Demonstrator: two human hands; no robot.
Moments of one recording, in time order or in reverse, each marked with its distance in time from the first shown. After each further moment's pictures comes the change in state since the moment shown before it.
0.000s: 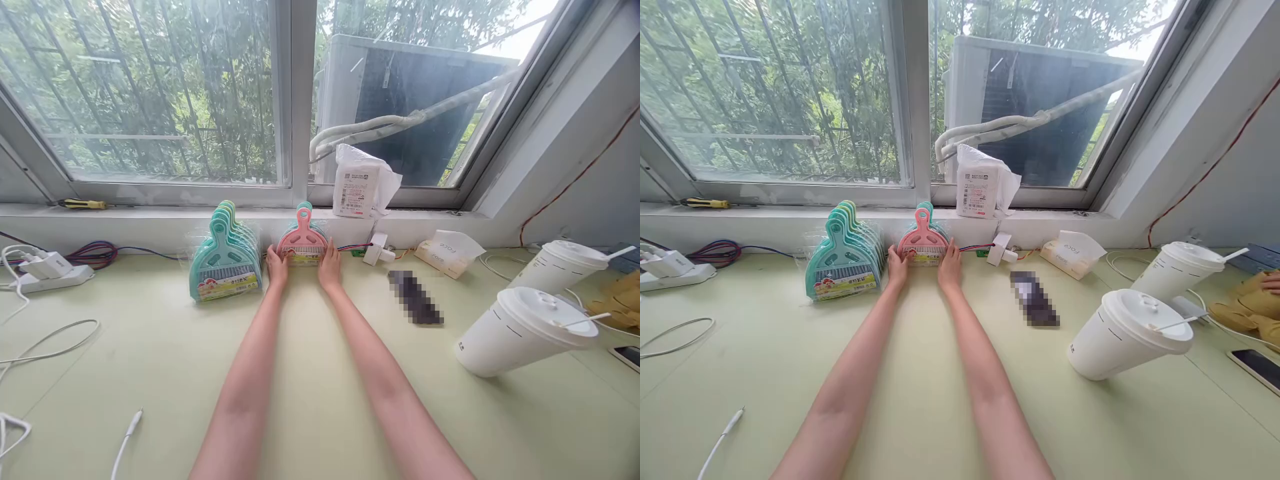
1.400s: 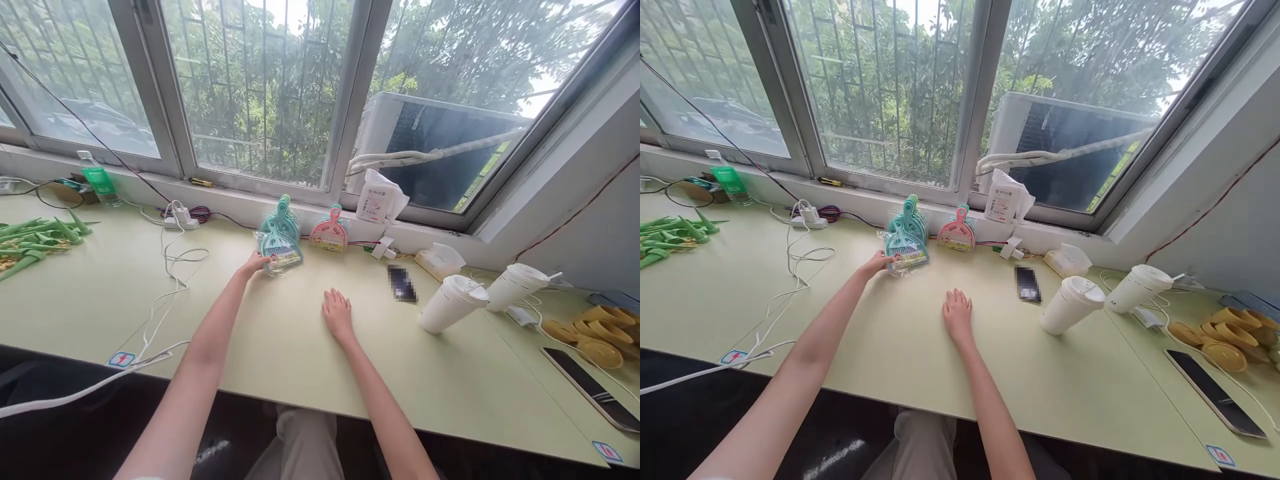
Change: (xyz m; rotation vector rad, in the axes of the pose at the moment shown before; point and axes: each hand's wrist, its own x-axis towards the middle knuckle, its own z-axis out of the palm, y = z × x) left_hand -0.100 -0.002 -0.256 -0.206 -0.297 -0.456; right_hand -0.234 -0.092 -0.159 -0.260 -0.550 -0.067
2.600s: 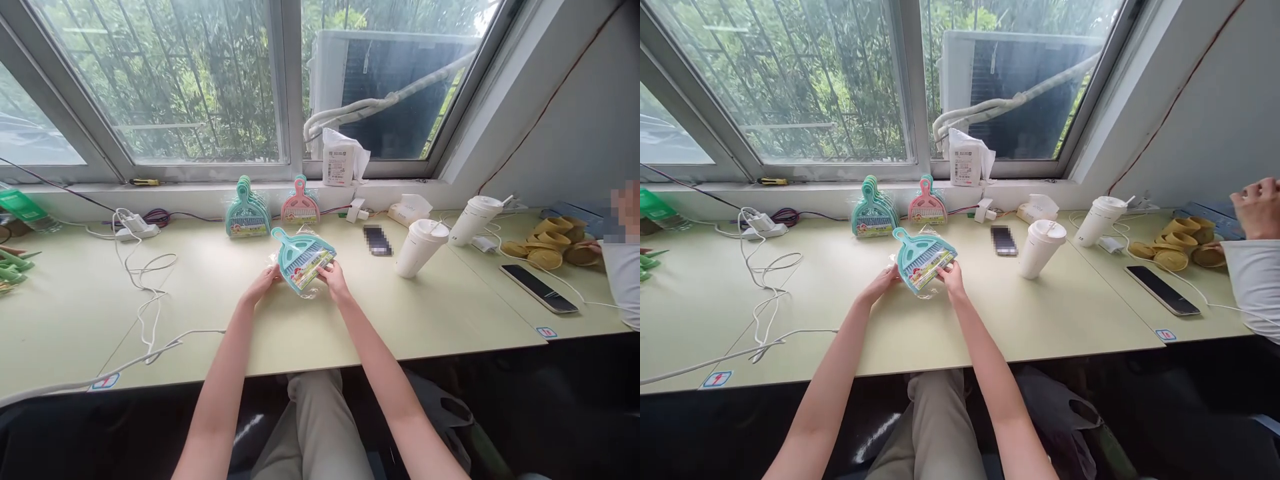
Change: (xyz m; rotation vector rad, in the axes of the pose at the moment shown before) left_hand -0.113 -0.017 0.096 -0.192 -0.575 0.160; right_hand 0.003 0.022 -0.036 1.594 0.135 0.410
